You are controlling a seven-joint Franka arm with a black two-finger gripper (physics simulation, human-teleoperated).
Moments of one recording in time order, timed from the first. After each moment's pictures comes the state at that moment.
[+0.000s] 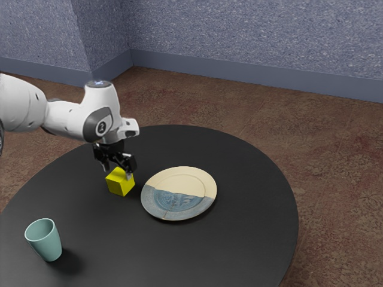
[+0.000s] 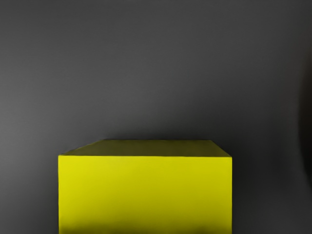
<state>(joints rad) 0.11 0.38 0.05 -1.92 0.07 2.29 0.10</state>
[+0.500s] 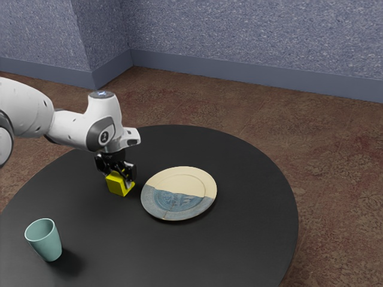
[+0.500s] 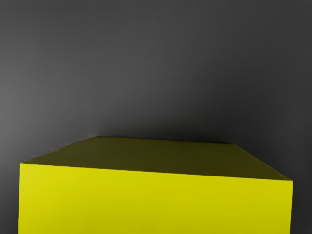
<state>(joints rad) 0.12 0.45 0.05 -1.91 0.07 2.33 0.05</state>
